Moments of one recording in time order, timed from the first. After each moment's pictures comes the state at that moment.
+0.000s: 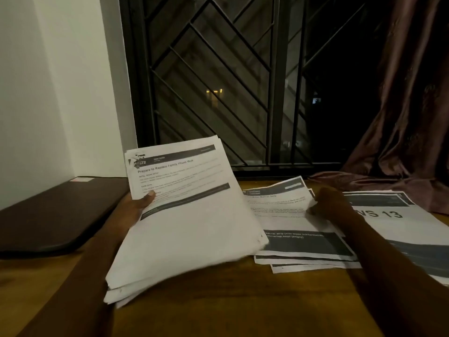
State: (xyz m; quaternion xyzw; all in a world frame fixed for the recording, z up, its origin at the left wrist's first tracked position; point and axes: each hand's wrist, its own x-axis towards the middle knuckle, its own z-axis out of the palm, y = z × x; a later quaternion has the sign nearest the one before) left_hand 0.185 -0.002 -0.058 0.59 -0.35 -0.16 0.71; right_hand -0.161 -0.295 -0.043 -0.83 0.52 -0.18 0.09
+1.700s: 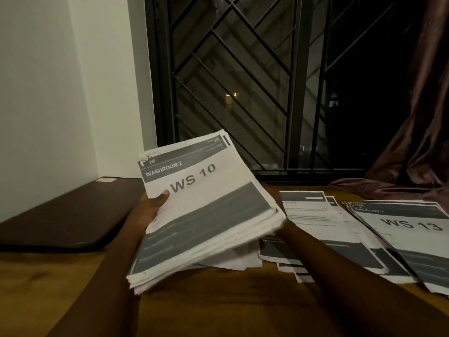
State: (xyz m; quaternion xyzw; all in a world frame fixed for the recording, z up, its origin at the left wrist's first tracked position) left_hand 0.158 0.013 -0.040 0.57 -0.29 -0.15 0.76; right_hand -0.040 -0.159 -0.031 -0.78 0.29 -0.34 0.43
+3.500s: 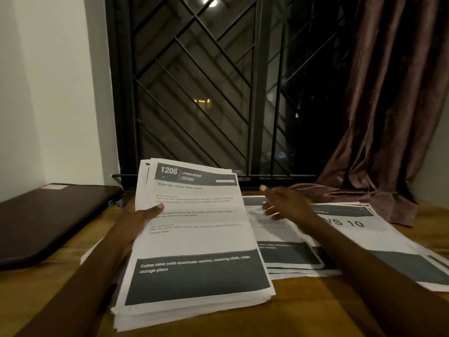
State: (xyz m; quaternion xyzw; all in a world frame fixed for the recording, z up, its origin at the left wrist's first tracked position) left_hand 0.123 -0.023 -0.058 0.48 -0.38 -0.33 0.72; right_hand -0.156 -0.220 -0.006 -0.77 0.35 -0.35 0.40
